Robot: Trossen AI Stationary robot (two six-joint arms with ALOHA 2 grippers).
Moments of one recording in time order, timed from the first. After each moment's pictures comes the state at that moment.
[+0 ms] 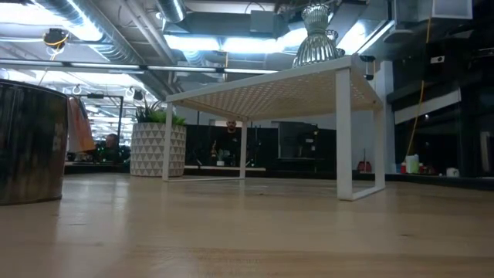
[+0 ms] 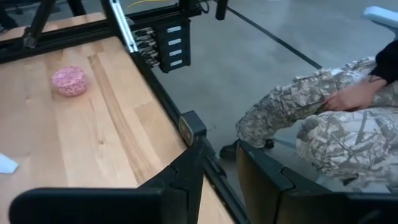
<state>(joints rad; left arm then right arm) -0.85 1.42 1.05 -0.13 -0.27 -0.20 0.44 0.04 0.01 0.01 0.00 -0.20</state>
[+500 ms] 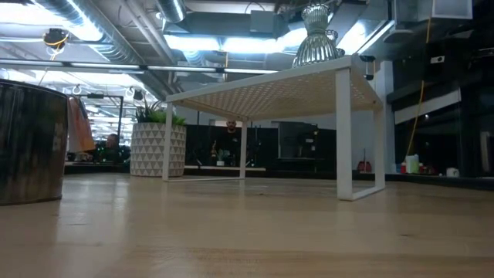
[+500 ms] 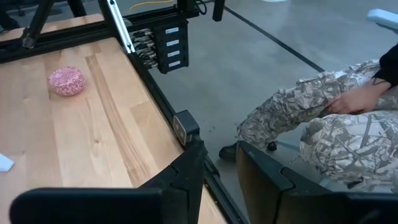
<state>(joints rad) -0.90 1.42 1.05 -0.13 -0.32 -0.23 0.44 0.04 0.01 0.01 0.00 -0.20</state>
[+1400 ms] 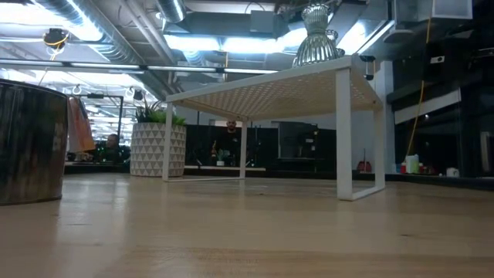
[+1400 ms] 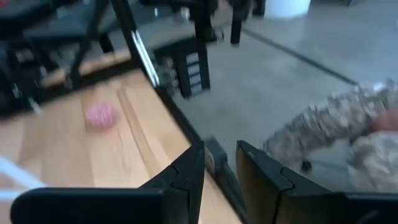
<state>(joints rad) -0.88 1.42 1.05 -0.03 -0.40 -0.08 0.44 0.04 0.01 0.01 0.00 -0.20</state>
